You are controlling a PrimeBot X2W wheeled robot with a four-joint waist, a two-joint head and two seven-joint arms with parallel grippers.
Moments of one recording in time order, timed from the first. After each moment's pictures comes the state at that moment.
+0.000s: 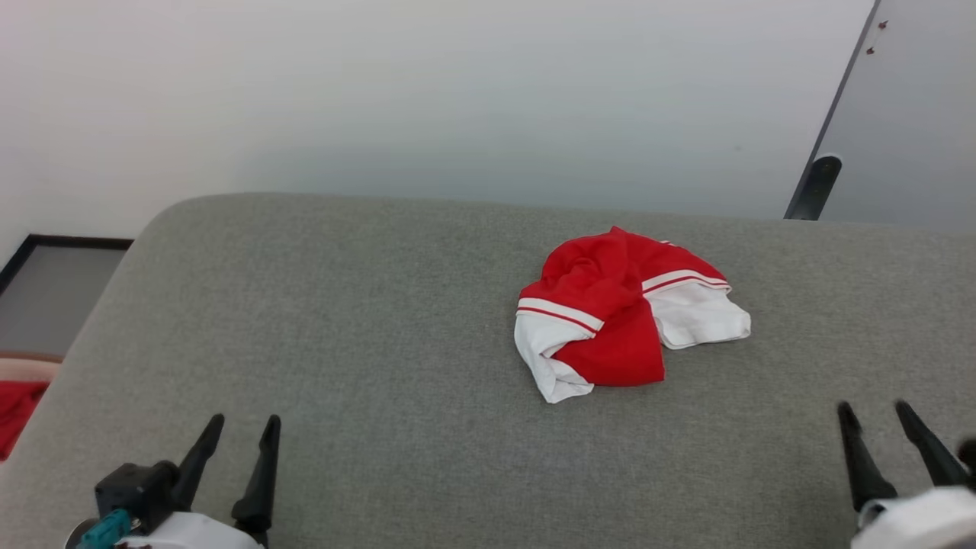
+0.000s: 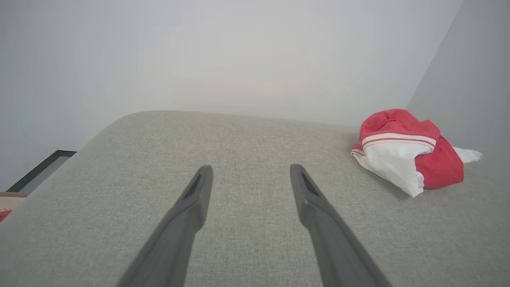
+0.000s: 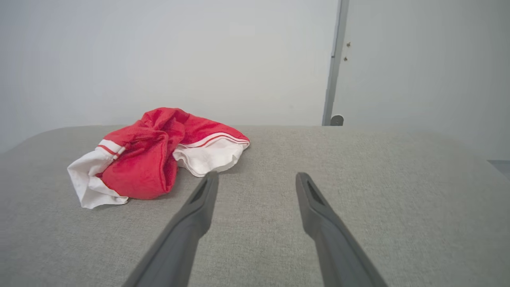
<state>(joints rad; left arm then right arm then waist) -0.03 0.49 -0.28 0.20 -0.63 0.02 -0.26 0.03 -0.22 -0.07 0.12 0.33 0.13 -0.05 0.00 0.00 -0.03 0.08</state>
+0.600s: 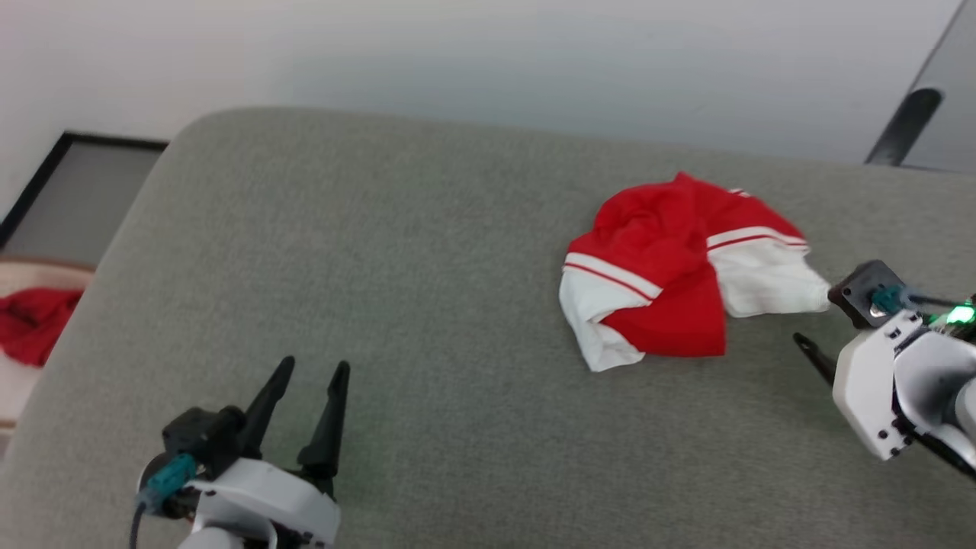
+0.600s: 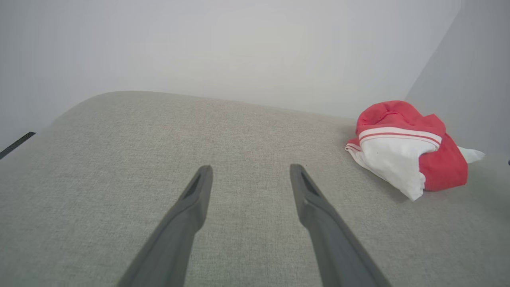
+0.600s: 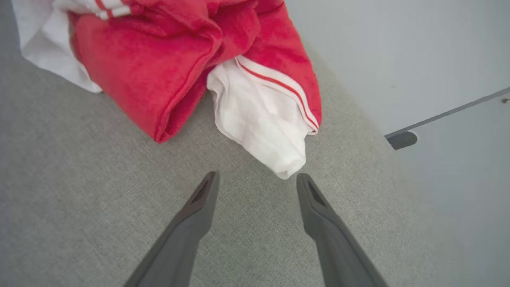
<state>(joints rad) -0.16 0.39 -0.35 0.22 -0.60 -0.01 -0.26 -0.55 -0.68 0.64 0.26 0.41 0.13 0.38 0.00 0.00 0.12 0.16</state>
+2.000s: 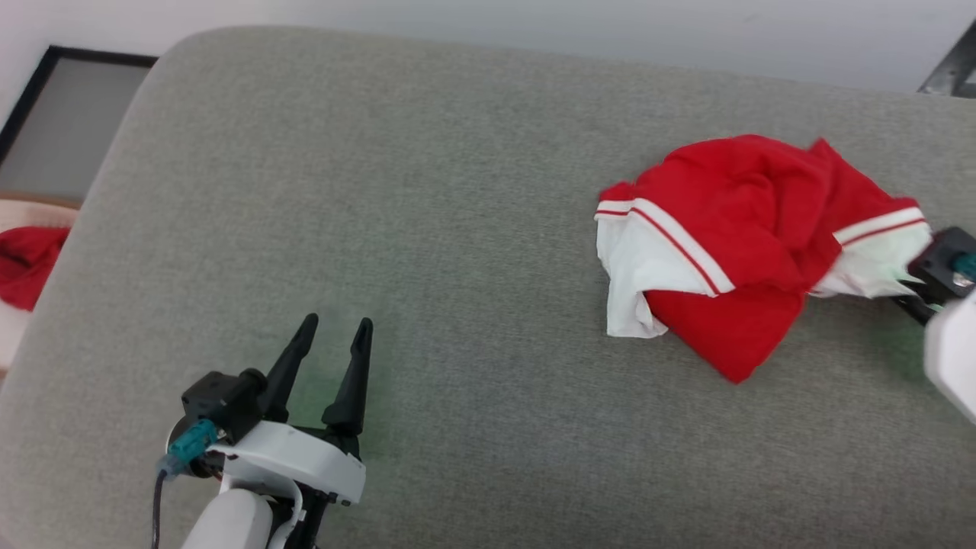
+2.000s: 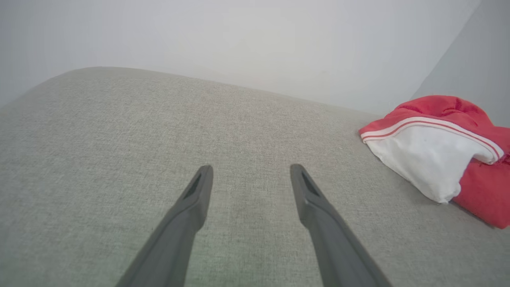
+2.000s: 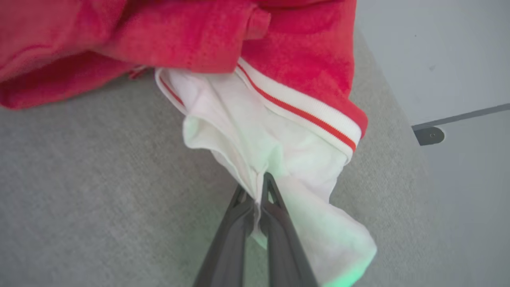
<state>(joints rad) -0.25 0.22 -0.22 0.31 -0.46 -0.13 -0.26 -0.95 -0.95 1.23 0.37 0.70 0.13 0.20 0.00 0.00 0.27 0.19</state>
